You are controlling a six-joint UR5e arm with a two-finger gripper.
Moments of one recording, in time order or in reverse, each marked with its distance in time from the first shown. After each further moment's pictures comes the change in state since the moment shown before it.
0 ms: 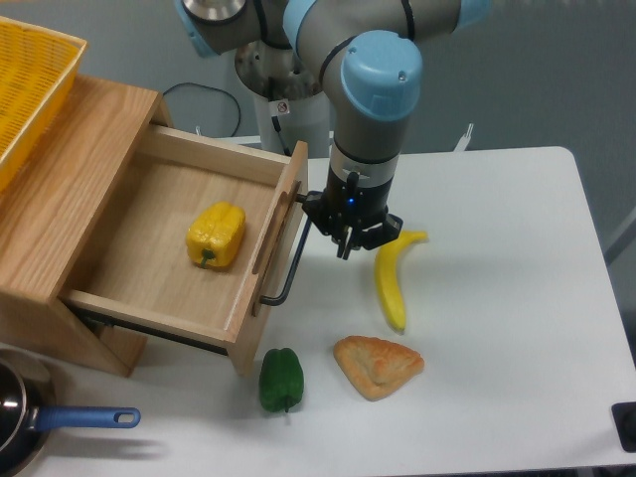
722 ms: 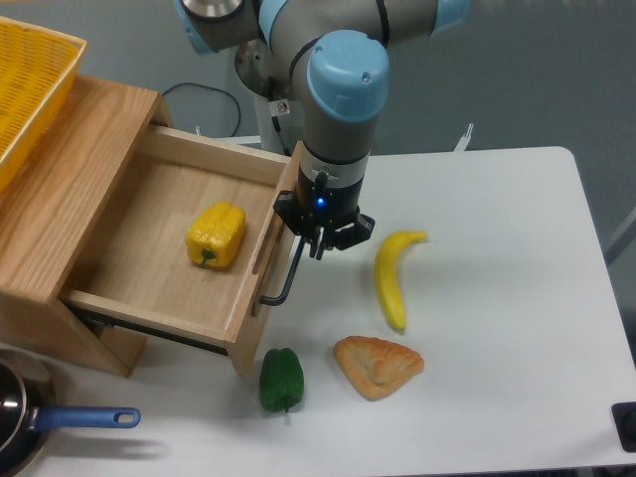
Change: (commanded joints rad) arm -0.055 0.002 0.000 -0.002 0.002 -0.057
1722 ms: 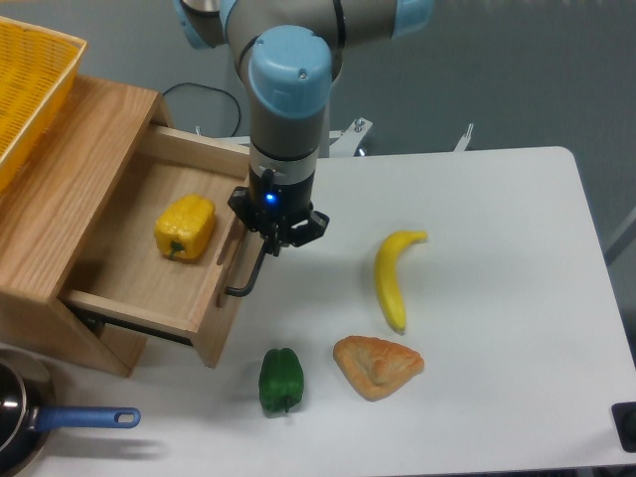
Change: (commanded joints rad) arm -0.117 0.018 -0.011 -0.002 0.003 -0.104
